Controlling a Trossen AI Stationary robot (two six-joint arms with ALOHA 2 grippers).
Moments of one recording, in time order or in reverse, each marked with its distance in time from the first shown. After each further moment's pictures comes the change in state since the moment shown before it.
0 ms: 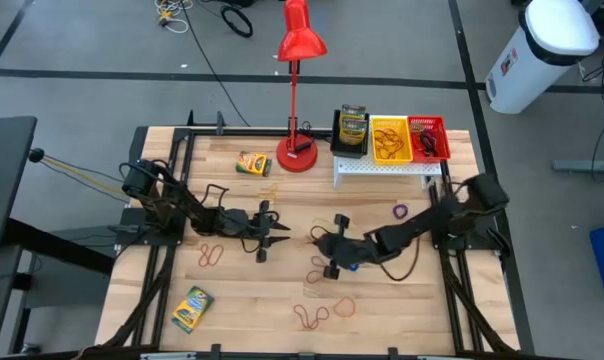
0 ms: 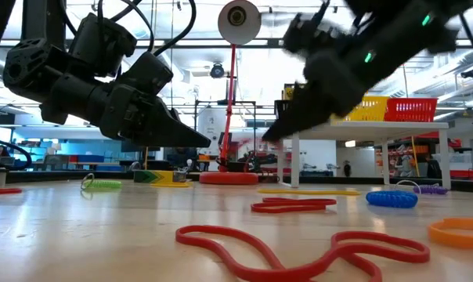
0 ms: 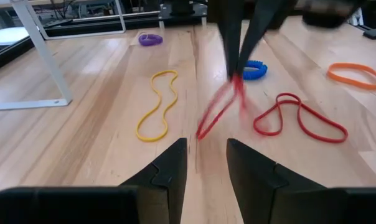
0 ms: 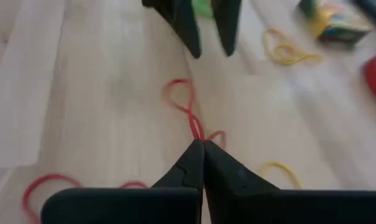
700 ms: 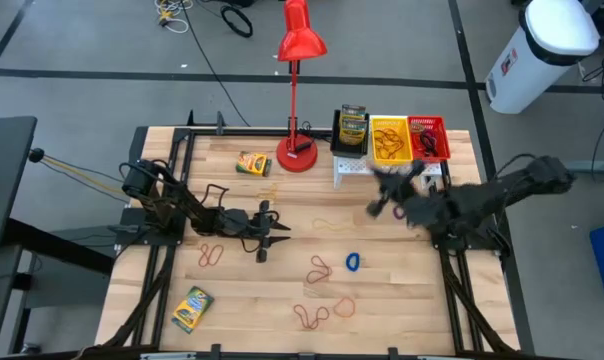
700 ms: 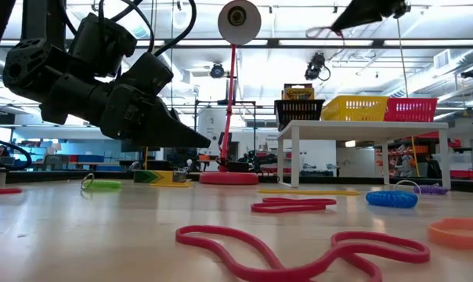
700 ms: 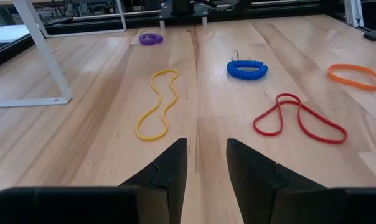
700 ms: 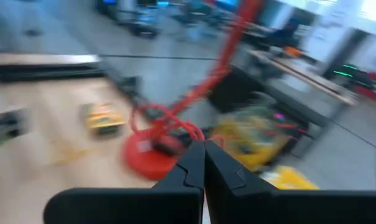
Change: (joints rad) left arm 0.000 0.000 0.000 -0.001 0.000 -0.011; right arm -0.033 -0.731 0.000 -0.474 0.630 -0.111
